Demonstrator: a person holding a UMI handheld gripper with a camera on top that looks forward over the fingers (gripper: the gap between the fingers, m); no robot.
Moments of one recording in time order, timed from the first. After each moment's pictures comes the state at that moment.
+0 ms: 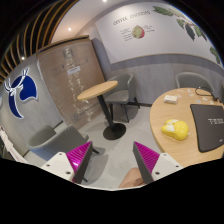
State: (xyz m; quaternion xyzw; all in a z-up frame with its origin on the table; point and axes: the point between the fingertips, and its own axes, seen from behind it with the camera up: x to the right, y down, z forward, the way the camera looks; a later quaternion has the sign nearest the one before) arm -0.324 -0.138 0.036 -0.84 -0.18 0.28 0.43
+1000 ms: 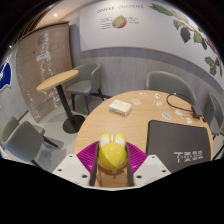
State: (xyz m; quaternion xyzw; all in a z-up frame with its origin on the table) arm -0.171 0.051 -0.015 -0.89 -0.16 0.10 0.41
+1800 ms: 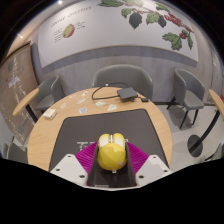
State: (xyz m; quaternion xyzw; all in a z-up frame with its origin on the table) arm 0.095 0.058 -0.011 -0.91 0.01 0.05 0.41
